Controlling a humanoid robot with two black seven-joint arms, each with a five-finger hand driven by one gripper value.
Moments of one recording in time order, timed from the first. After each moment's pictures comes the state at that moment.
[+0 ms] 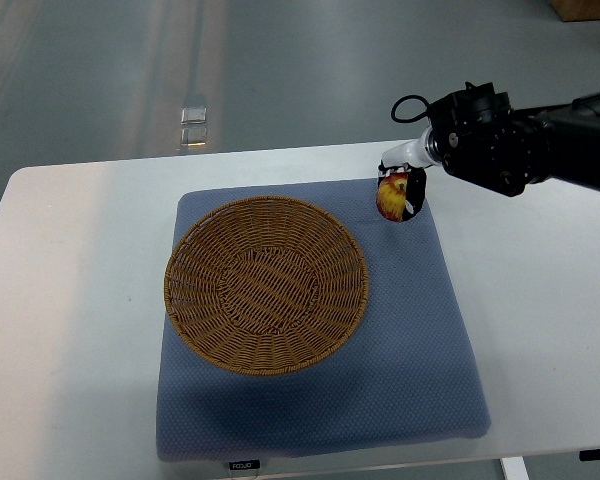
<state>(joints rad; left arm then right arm) -0.04 0.00 -0.12 -0.21 0.07 -0.14 0.09 1.56 -0.12 -0.73 0.64 -0.68 0.38 -0.01</state>
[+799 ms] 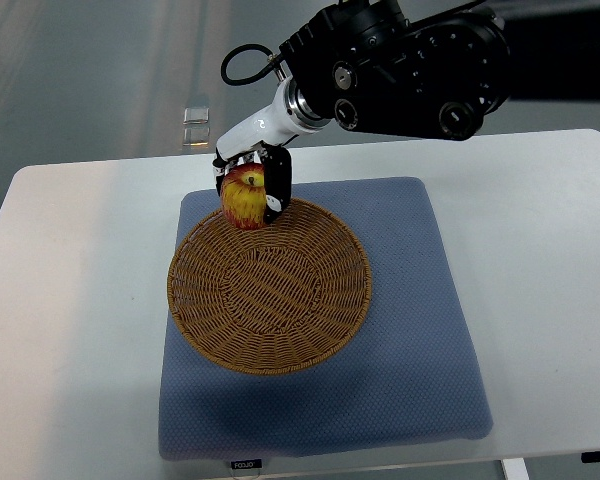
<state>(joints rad) -0.04 0.00 -0.11 -0.22 0.07 -0.14 0.09 1.97 0.00 -0.64 1.03 -0.57 0.37 0.10</state>
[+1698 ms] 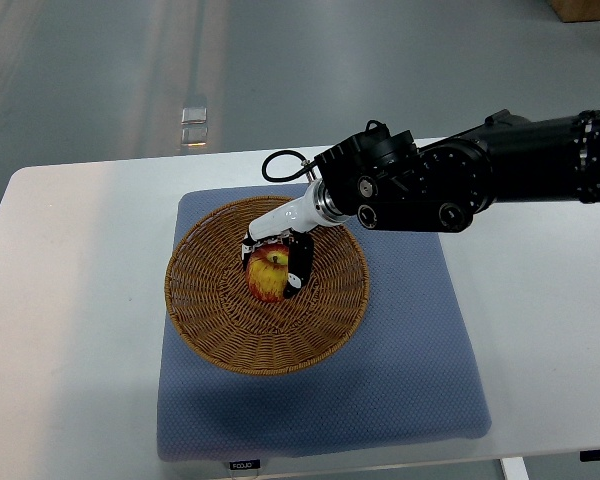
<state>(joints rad) -0.04 0.00 -0.11 -0.22 0.07 -0.14 0.09 1.64 0.00 -0.62 1.03 -0.65 0.23 0.10</state>
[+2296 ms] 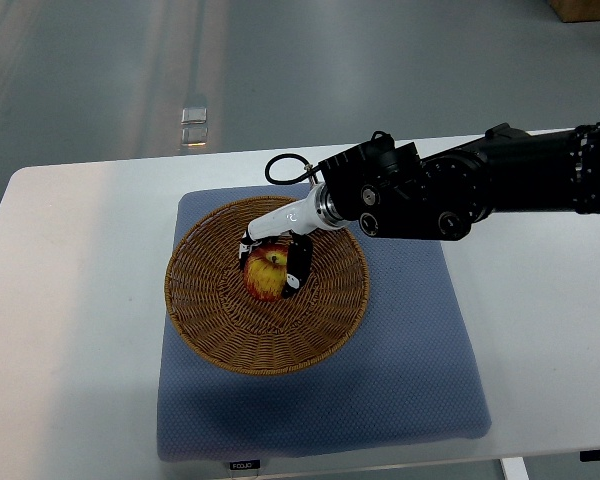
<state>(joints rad) -0.04 0.00 -0.12 -0.22 0.07 -0.14 0.09 1.61 0.00 -0.60 1.00 -0.65 0.19 0.12</state>
